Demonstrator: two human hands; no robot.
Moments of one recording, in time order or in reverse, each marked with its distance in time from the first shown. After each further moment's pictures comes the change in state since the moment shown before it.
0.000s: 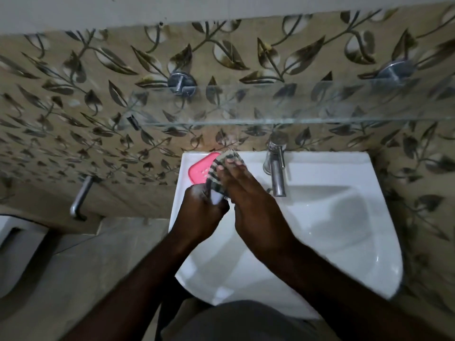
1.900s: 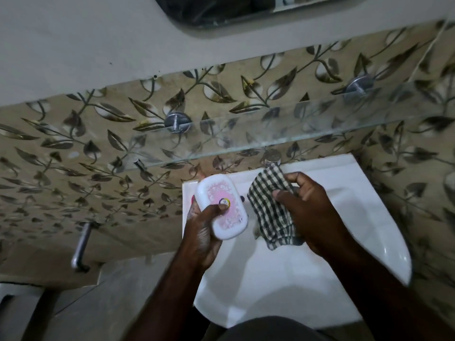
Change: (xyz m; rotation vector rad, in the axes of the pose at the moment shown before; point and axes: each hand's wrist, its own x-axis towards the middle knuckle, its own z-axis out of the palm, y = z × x) left_hand 0.019 0.000 -0.018 -1.091 -0.112 -0.422; right_hand 0.011 -0.004 -0.062 0.747 0.312 0.733
